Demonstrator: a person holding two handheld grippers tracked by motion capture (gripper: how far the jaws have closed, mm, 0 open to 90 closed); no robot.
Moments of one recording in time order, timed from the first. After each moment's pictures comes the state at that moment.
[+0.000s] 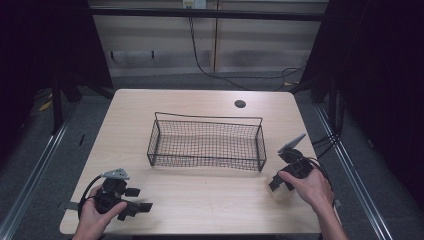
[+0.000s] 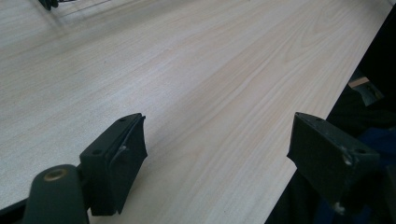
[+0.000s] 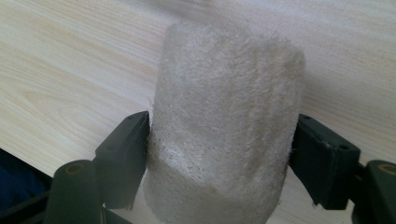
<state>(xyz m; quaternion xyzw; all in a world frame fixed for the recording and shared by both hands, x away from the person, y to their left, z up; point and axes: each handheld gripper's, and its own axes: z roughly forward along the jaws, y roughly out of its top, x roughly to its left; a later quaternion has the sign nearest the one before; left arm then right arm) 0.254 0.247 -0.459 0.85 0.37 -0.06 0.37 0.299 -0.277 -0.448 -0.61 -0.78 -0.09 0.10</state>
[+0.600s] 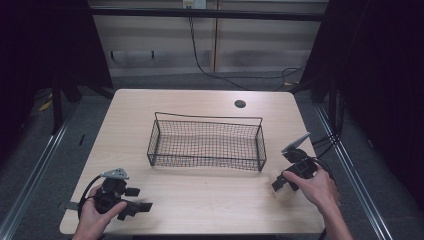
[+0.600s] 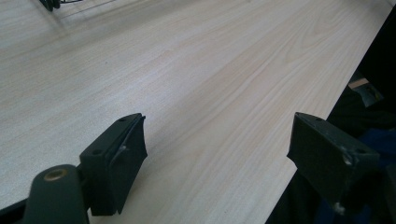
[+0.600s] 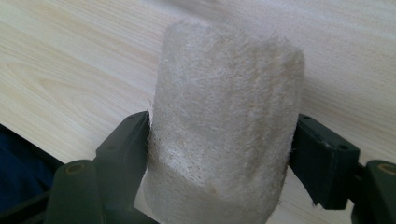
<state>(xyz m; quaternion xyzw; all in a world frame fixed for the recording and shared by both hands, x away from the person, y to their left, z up) 0.254 0.247 -0.459 0.85 0.38 -0.06 0.37 0.295 -0.284 -0.438 -0.59 -0.79 -0.11 0.11</state>
